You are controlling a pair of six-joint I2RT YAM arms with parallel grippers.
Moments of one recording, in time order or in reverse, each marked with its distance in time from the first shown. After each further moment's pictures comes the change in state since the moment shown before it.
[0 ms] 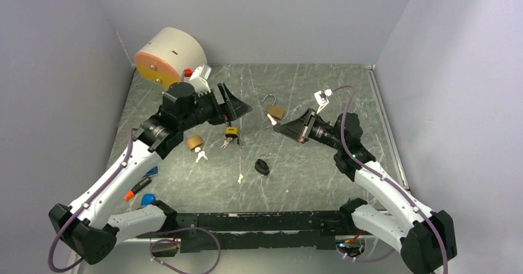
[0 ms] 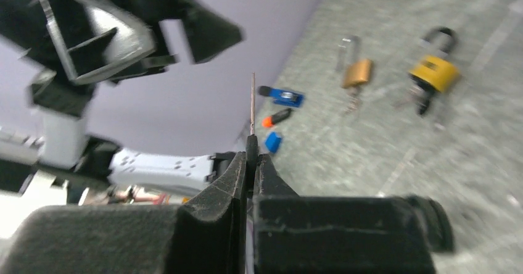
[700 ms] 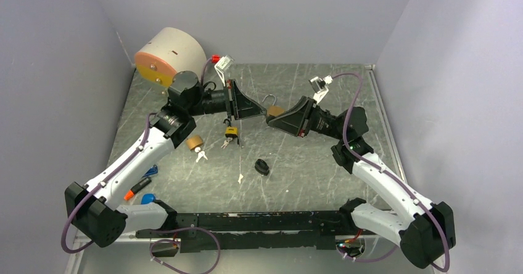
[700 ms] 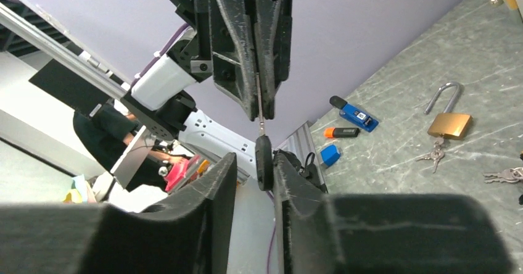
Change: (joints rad) left arm -0.003 0.121 0.029 0.365 0.515 -0.053; right arm 0.038 0.046 0.119 0.191 -0.137 0.063
